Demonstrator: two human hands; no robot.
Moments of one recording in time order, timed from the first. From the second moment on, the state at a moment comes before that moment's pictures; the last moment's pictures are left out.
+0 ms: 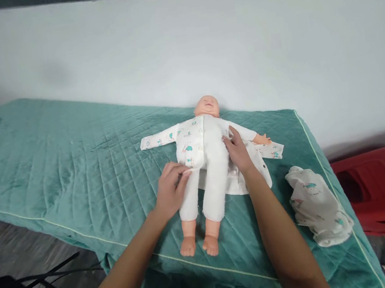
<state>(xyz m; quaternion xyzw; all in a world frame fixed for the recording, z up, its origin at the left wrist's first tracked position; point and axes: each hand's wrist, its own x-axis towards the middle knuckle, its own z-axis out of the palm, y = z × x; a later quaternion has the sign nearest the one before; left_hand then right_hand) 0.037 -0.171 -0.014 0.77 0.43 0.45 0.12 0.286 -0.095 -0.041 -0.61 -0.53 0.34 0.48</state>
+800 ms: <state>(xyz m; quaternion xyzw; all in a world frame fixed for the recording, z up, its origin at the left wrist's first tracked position) 0.128 -0.030 0.060 0.85 0.45 0.26 0.11 0.262 -0.105 -0.019 -0.62 -0.50 0.35 0.49</state>
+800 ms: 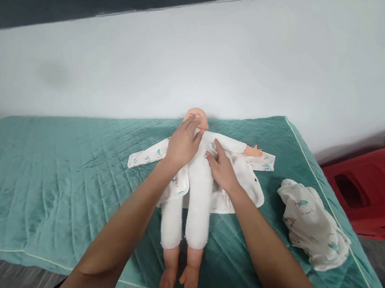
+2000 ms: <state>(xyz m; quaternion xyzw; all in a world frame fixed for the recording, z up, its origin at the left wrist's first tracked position) 0.227 0.000 0.046 0.97 0.24 0.00 0.05 0.376 -0.096 -0.023 -0.79 -0.49 0.20 0.31</state>
